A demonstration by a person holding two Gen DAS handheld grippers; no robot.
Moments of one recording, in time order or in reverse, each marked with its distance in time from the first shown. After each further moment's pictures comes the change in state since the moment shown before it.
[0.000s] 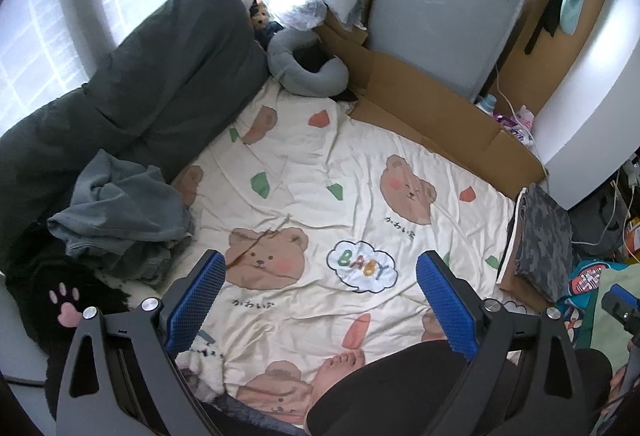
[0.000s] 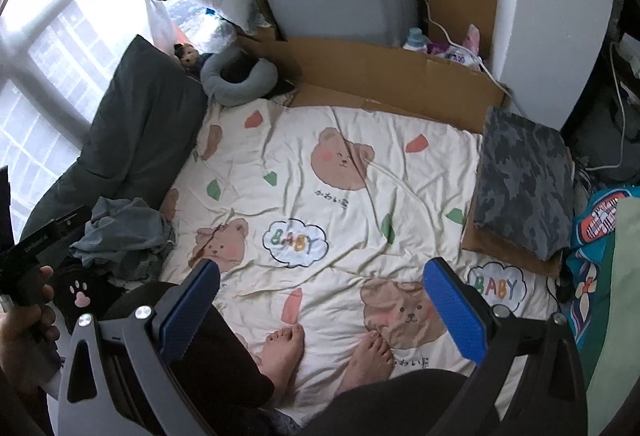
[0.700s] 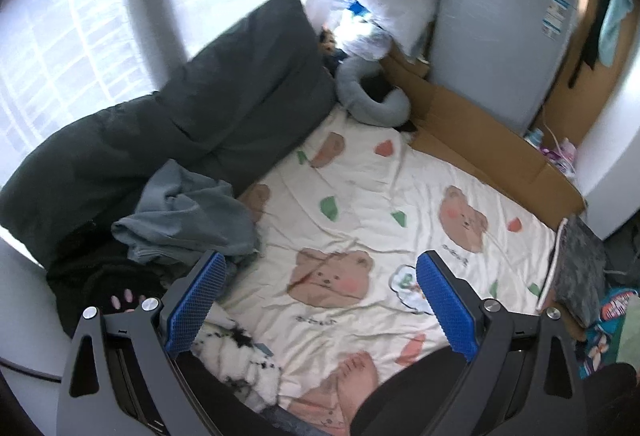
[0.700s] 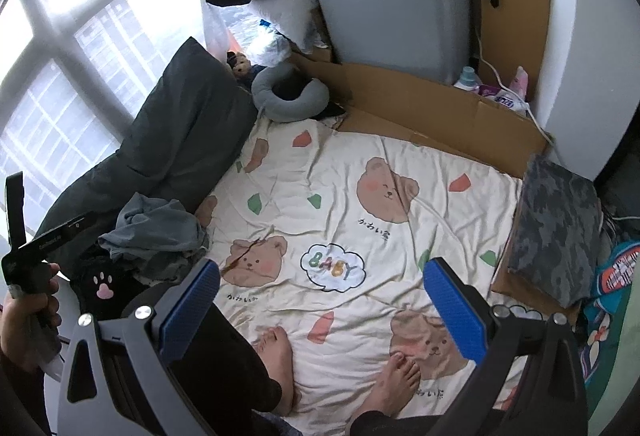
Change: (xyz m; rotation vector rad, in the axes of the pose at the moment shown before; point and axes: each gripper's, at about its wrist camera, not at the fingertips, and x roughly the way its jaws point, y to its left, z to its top) left arm -0.035 0.083 0.002 -0.066 -0.095 0.152; right arm -0.005 0.048 0.021 -0.120 -0.061 0.137
